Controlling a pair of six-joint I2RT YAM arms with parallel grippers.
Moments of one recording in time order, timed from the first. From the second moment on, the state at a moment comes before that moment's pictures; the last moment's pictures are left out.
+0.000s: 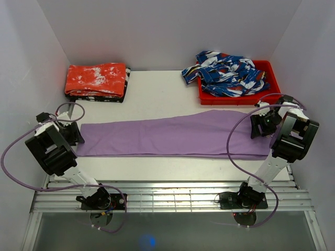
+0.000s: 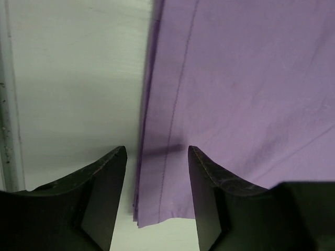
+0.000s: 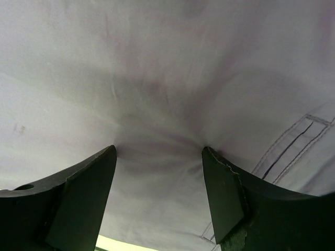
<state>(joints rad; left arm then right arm) 0.69 1.78 1.10 -0.60 0.39 0.39 -0.43 1.89 1.30 -0.85 -0.33 -0.72</state>
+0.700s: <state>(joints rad) 0.65 1.85 1.25 -0.73 0.40 0.31 -0.37 1.90 1.31 -0.90 -0.32 -0.72</state>
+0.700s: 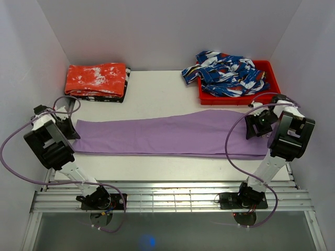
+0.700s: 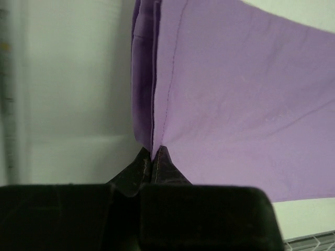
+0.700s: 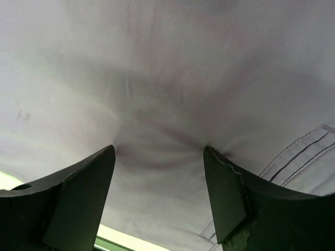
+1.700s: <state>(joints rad) 0.10 1.82 1.59 -0.98 0.74 0.17 -0.48 1.91 1.51 -1.10 -0.51 -0.75</state>
